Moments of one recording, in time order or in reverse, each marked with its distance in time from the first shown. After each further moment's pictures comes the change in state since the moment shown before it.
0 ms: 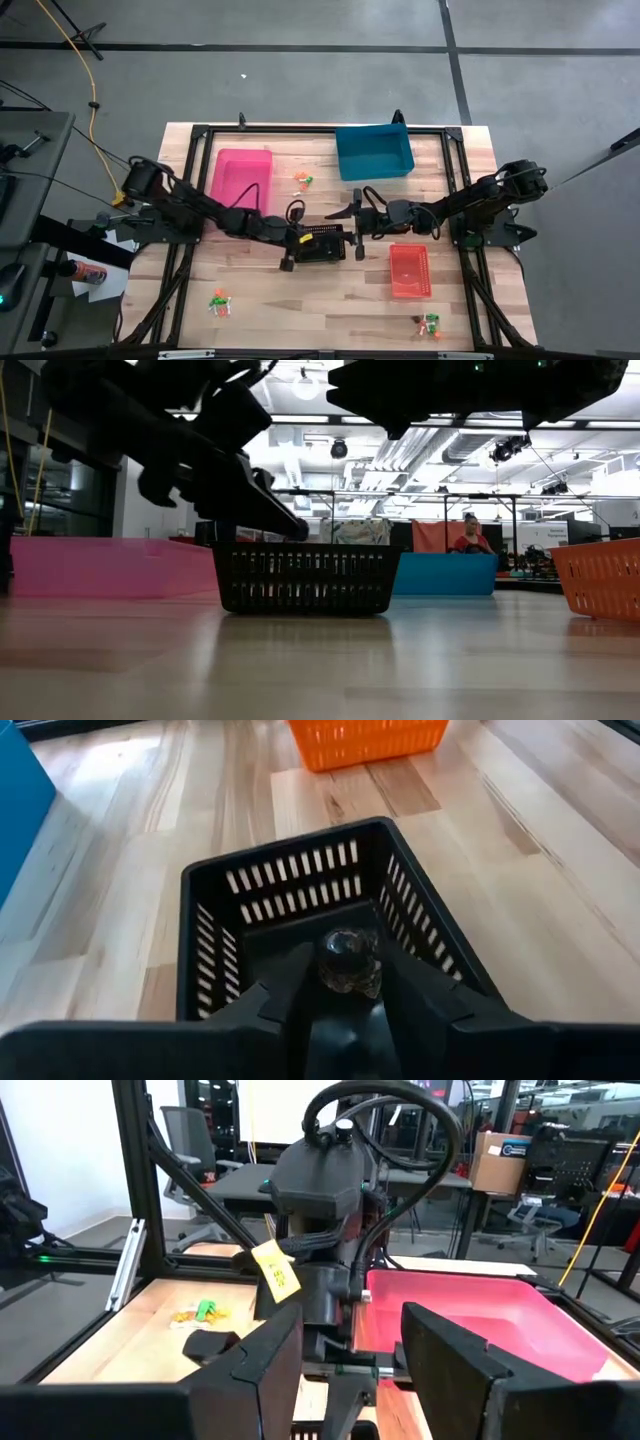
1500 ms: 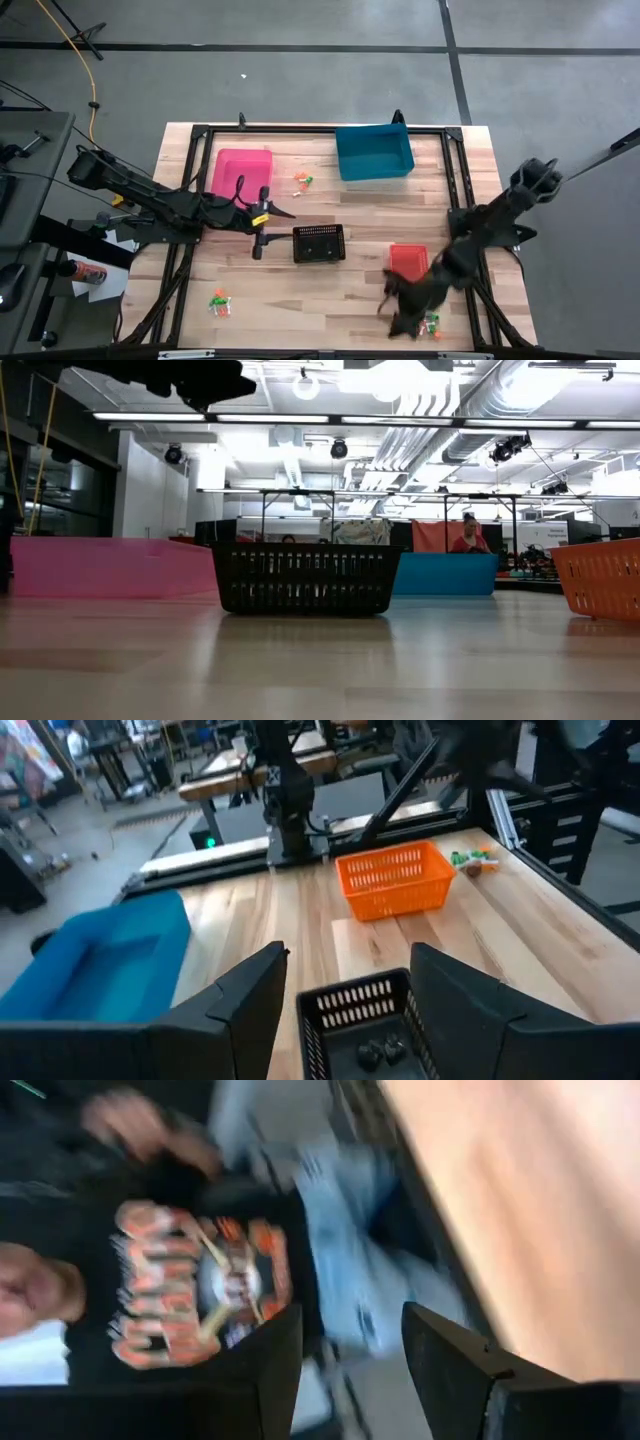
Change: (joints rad) left arm -0.070 -0.613 -0.093 -0.216 -0.149 0.078; right arm 0.575 -0.079 0.313 -1.021 -0.283 1.570
